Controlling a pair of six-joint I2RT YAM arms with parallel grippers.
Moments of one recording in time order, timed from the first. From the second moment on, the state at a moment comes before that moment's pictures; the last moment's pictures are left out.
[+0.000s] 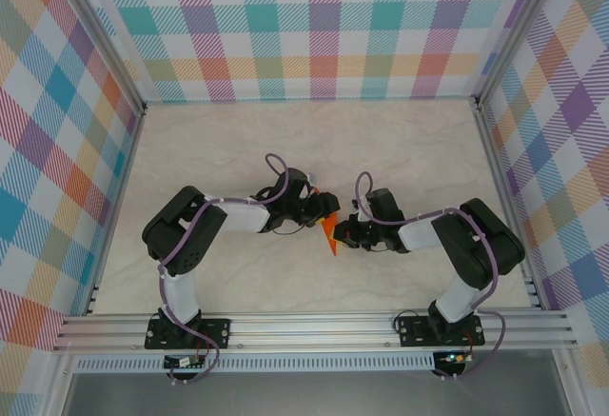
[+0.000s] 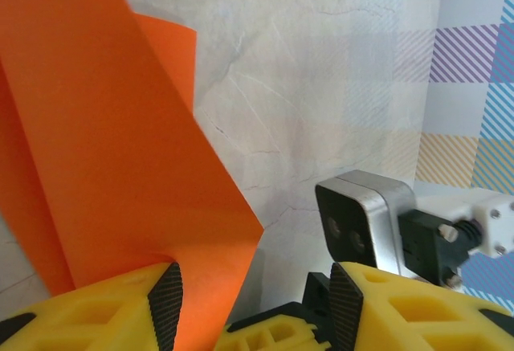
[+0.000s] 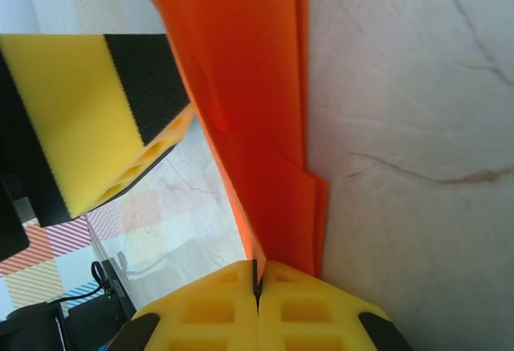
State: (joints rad) left arm -0.69 1.89 0.95 0.27 0.44 -1.08; right arm 0.50 1.68 0.50 0.34 -0.67 0.91
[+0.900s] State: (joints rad) left arm -0.69 1.93 0.95 0.31 0.48 -1.07; right arm 0.49 1.69 0.50 0.37 -0.69 0.94
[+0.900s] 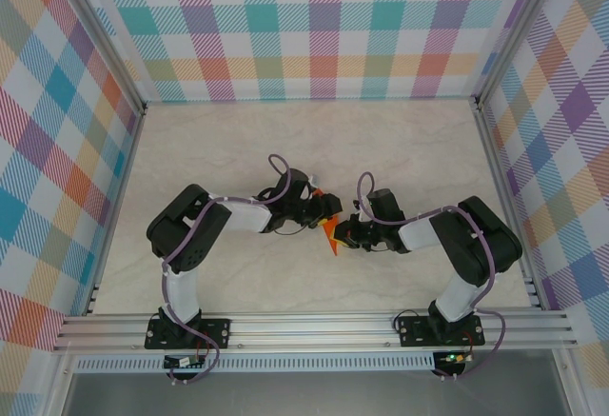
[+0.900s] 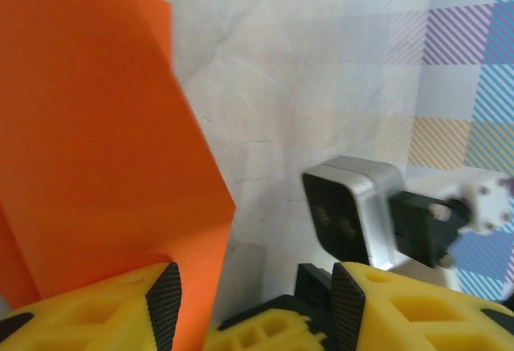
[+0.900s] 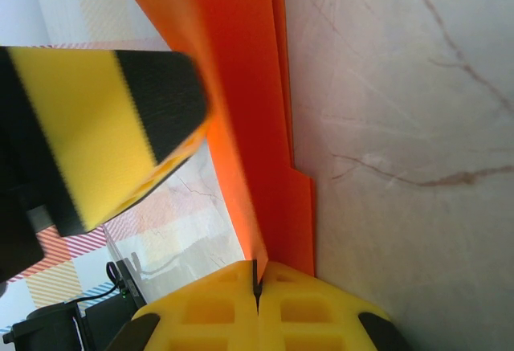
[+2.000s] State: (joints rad) left arm -0.69 1.94 0.97 0.26 0.47 -1.07; right arm 0.49 1.52 0.51 0.07 -0.66 0.86
